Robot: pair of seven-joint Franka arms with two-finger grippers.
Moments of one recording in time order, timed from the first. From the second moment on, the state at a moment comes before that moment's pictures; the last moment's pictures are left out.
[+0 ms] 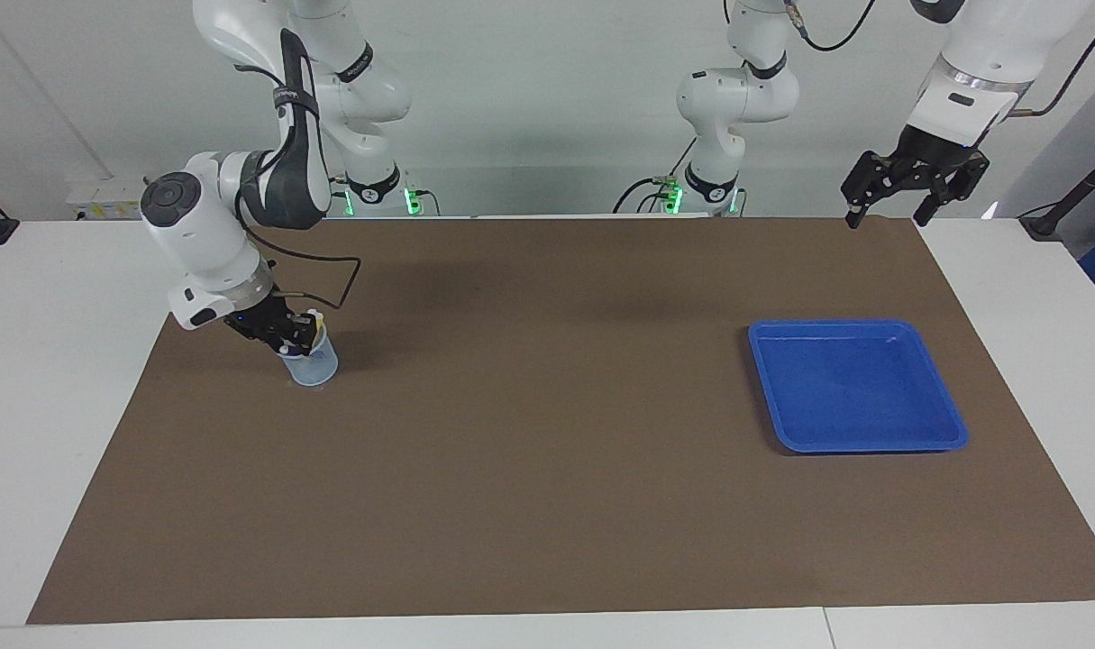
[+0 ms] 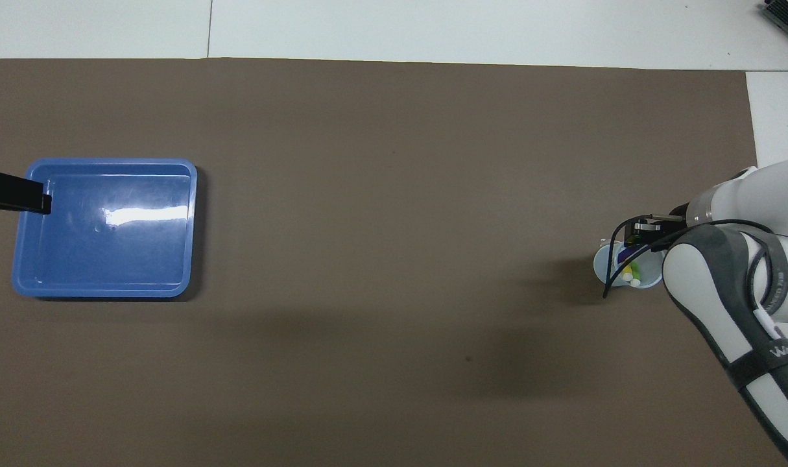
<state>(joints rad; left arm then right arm) -0.06 -0.04 0.00 -1.52 0.01 1.53 0.00 -0.06 0.08 -0.02 -2.09 0.04 2.12 0.07</state>
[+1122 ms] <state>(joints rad) -0.06 -0.05 0.00 -1.53 0.01 1.48 0.00 -0.06 0.06 -0.02 -2.00 0.04 2.08 0.03</state>
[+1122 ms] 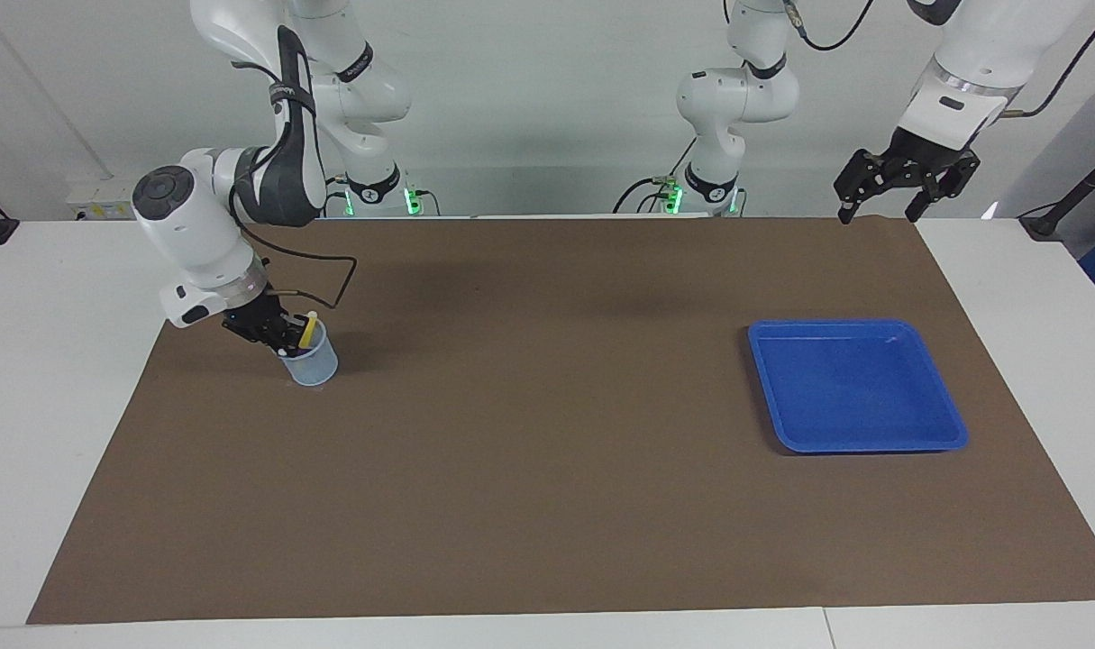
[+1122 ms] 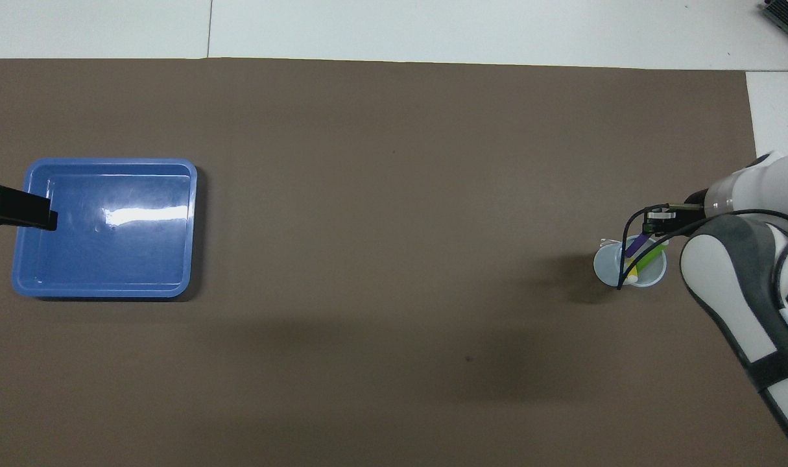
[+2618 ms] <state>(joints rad) -0.07 -0.13 -0.03 -1.70 -0.56 1.53 -1.30 0.31 -0.09 0.09 -1.86 0.29 2.19 0.77</state>
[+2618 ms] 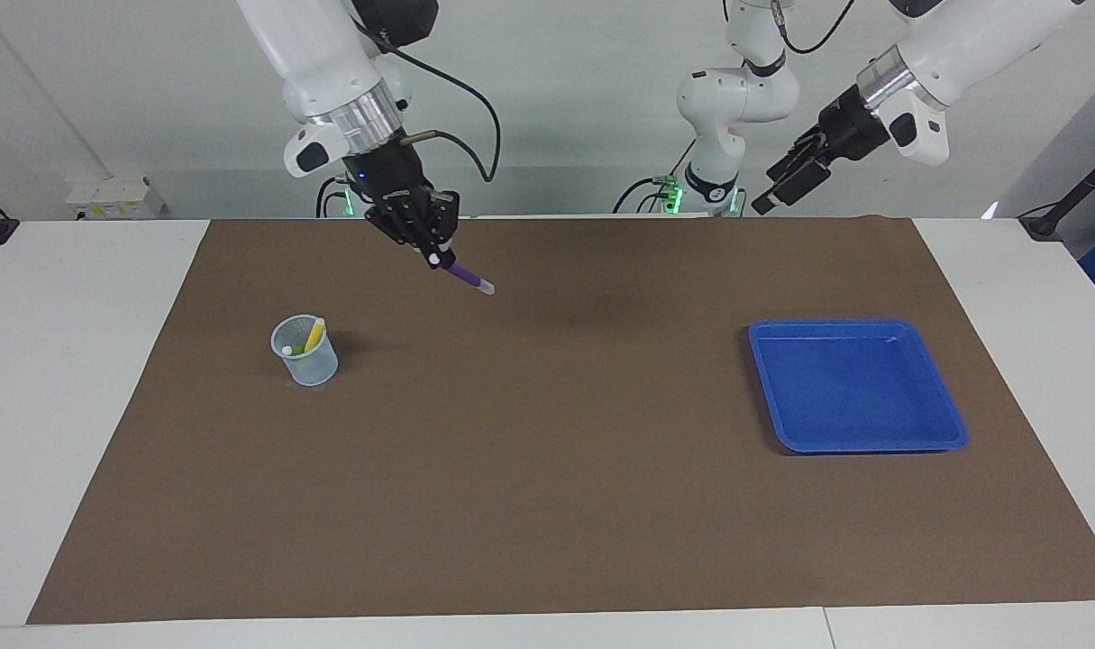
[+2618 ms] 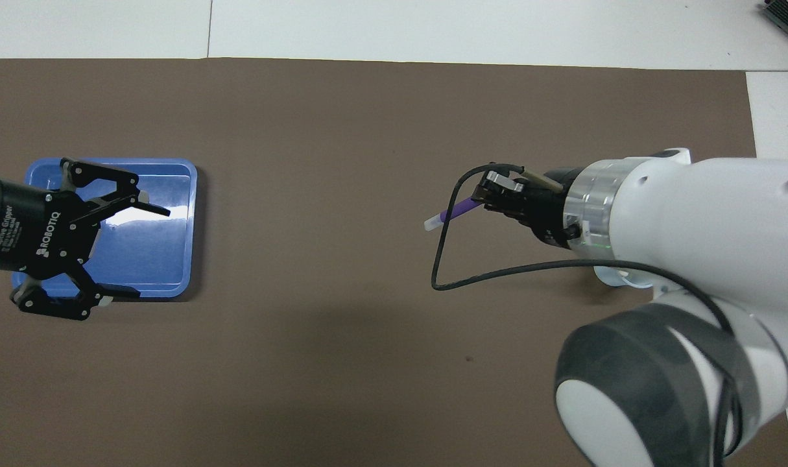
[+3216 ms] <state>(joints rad) -0.19 -0.25 -0.04 -1.99 -0.68 1.91 -1.56 0.48 -0.15 0.09 -2.02 0.29 2.49 1.13</state>
